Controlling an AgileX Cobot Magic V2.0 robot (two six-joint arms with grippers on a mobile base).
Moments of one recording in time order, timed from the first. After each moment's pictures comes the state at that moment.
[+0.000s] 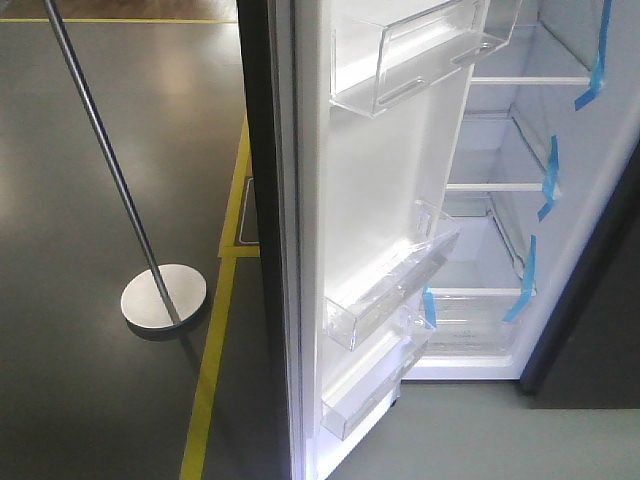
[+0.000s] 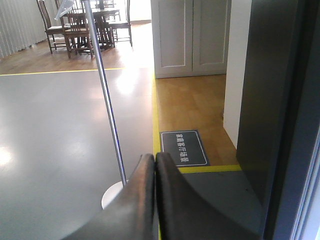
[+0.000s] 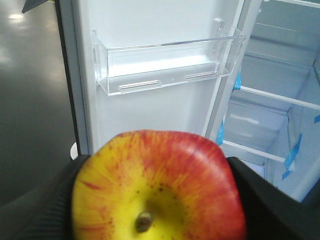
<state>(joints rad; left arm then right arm) 0.00 -0.01 0.02 0.11 0.19 -0.15 -0.01 0.74 -1.31 0.36 1.02 -0.37</state>
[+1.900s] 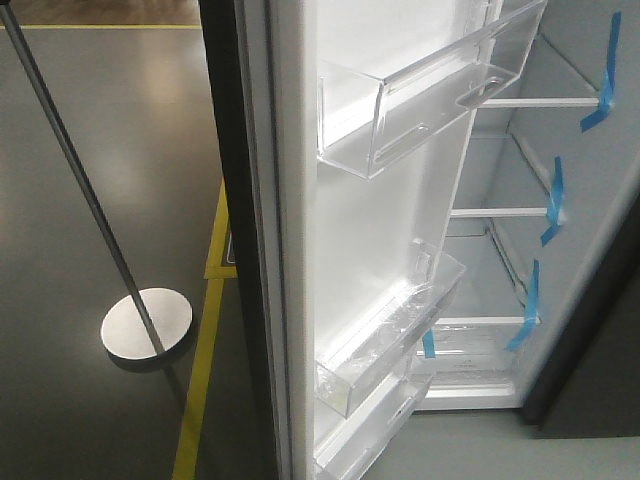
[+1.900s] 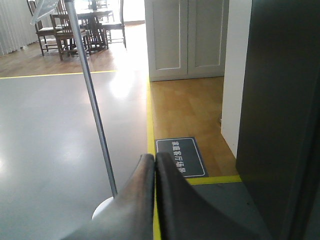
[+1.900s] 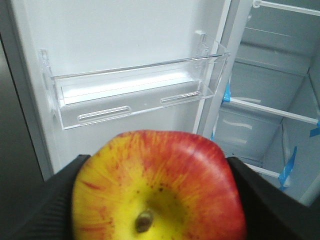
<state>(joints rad) 0.00 -0.01 0.02 0.11 0.19 -0.15 -0.01 0.74 -1.31 0.36 1.02 -0.37</state>
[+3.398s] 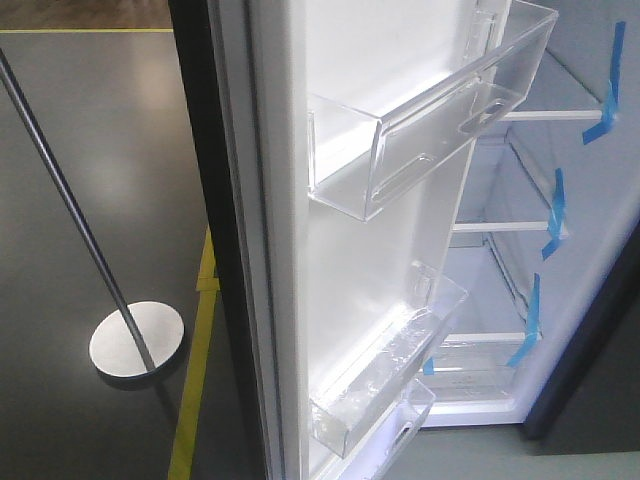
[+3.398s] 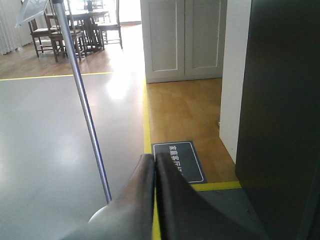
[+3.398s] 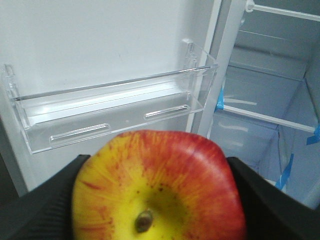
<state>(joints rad) 0.00 -0.01 0.02 0.11 0.19 -0.15 -0.01 0.74 -1.31 0.36 1.02 -0.37</state>
